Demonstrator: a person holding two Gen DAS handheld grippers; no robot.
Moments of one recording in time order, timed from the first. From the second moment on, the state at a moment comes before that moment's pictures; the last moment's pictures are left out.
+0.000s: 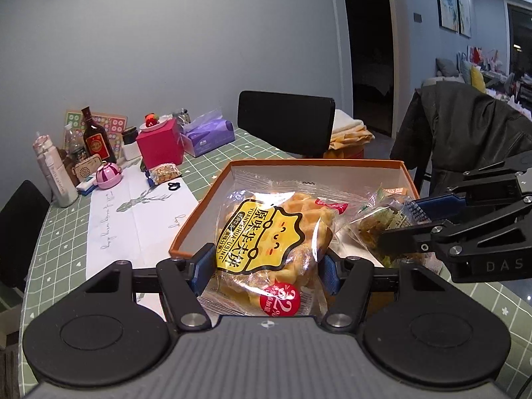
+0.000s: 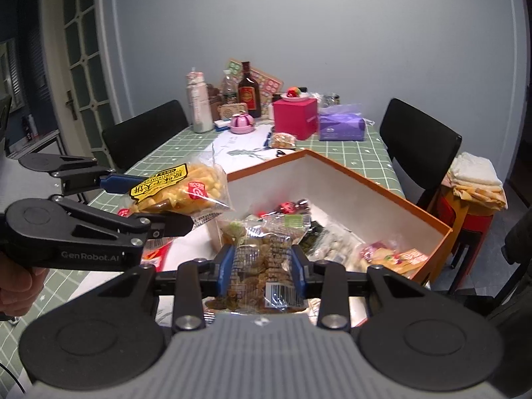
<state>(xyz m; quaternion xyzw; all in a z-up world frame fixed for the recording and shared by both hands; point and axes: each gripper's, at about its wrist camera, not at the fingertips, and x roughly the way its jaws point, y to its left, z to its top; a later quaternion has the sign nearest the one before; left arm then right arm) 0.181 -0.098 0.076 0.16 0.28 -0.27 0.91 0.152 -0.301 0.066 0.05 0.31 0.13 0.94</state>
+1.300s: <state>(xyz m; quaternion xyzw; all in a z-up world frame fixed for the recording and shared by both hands) 0.288 -0.182 0.016 0.27 0.41 -0.22 0.84 0.273 -0.329 -0.007 0.07 0.48 0.11 0.87</state>
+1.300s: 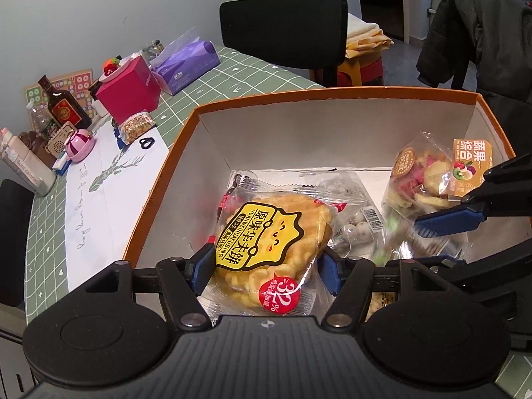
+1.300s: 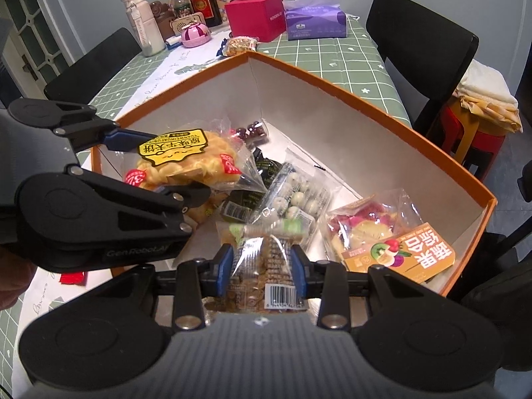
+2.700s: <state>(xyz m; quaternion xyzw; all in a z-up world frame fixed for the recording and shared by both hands) 0.226 -0.030 0.069 0.16 0.37 -0.15 0.90 0.217 -0.284 0.042 0.00 0.45 0.12 0.89</state>
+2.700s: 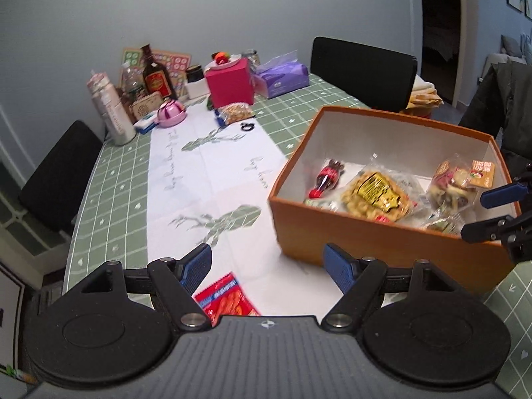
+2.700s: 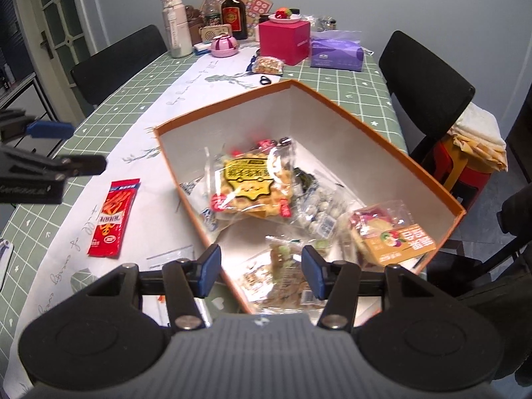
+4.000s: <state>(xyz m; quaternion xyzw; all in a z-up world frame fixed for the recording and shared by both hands) 0.215 0.034 -0.034 0.03 0.44 -0.04 0.90 0.163 -0.194 -0.053 -0.08 0.40 0.21 0.89</state>
